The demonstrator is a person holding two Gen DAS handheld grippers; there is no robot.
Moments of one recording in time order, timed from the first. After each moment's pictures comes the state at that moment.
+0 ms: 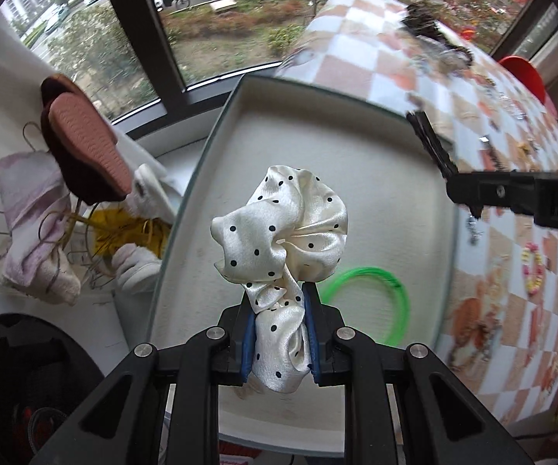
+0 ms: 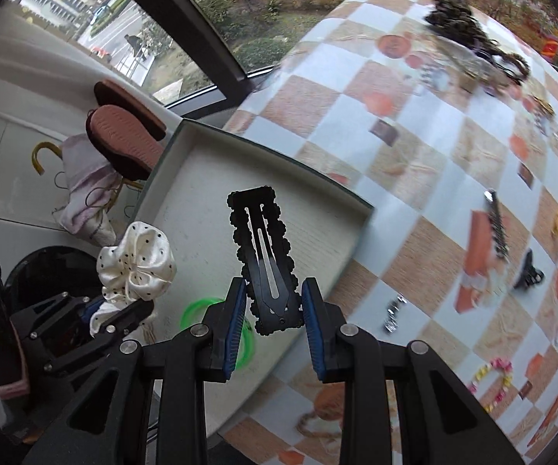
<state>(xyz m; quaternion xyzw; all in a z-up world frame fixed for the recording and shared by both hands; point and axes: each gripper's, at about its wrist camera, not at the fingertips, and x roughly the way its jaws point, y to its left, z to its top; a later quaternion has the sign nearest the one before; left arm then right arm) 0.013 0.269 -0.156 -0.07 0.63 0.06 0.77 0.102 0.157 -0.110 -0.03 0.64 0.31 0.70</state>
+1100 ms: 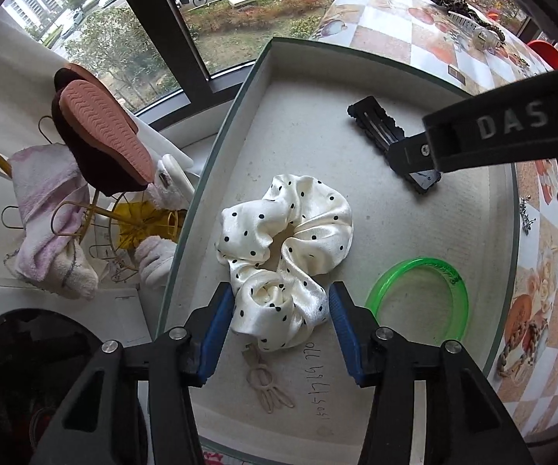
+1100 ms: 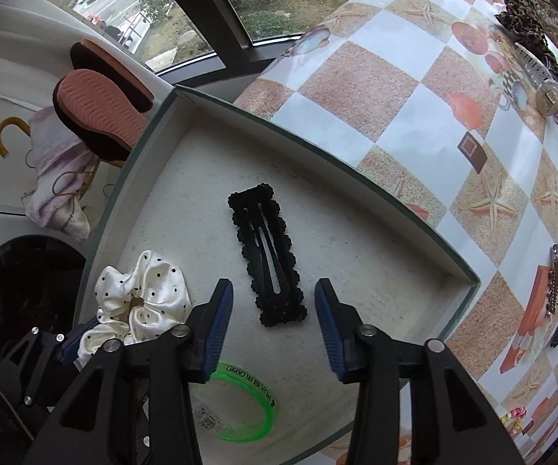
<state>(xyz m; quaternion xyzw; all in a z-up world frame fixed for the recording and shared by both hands) 0.010 0.269 -0.183 -0.03 0.64 0.10 0.76 0.112 0.219 -0.151 -0.07 0.66 0.30 0.68</state>
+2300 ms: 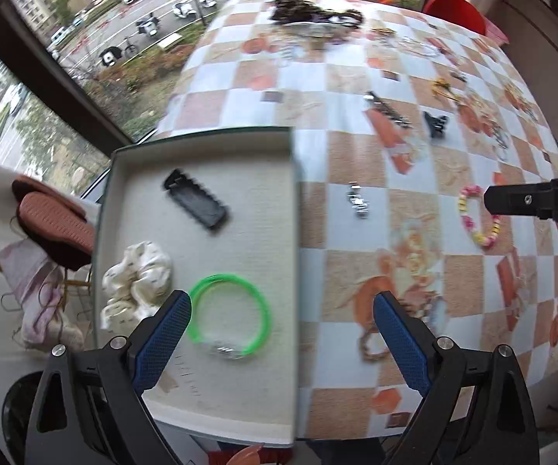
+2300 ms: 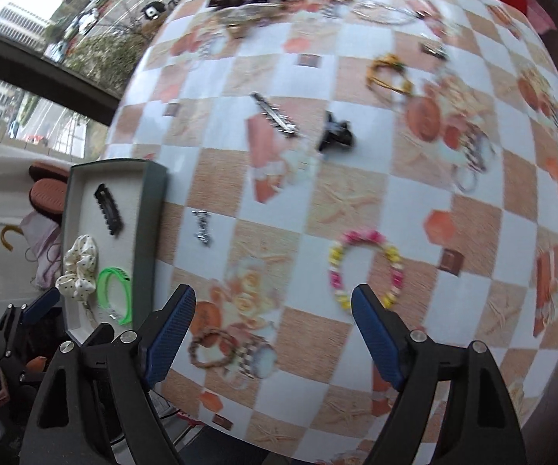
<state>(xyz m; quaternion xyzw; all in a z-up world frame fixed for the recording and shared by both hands) 0.013 0.118 -0.117 0.06 0.61 -0.02 0.79 0.065 -0.068 -0.122 0.11 0.67 0.14 0.72</state>
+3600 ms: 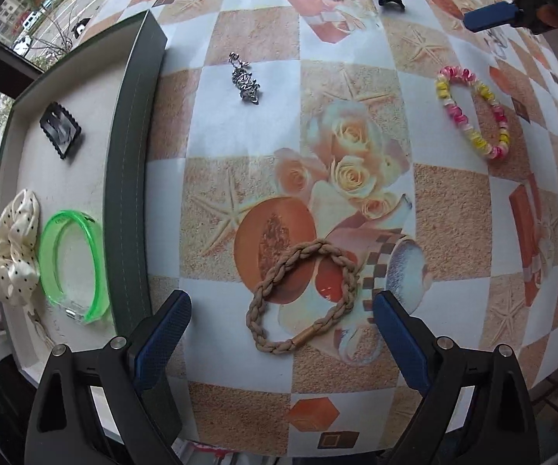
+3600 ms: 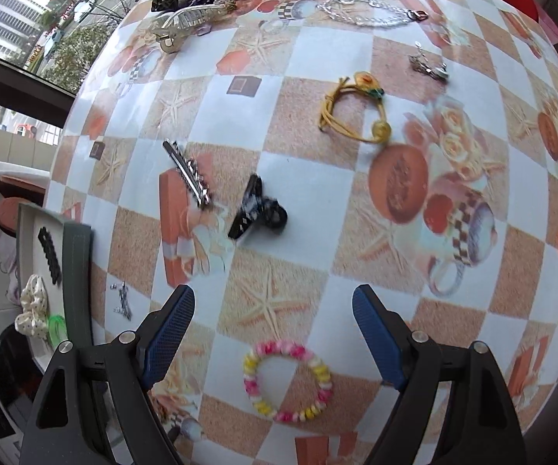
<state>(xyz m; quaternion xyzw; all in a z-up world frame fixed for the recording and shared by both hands) -0.016 0.033 -0.217 0.06 0.69 -0.04 0.72 0.160 -0.080 -0.178 0.07 0.67 0.14 0.73</state>
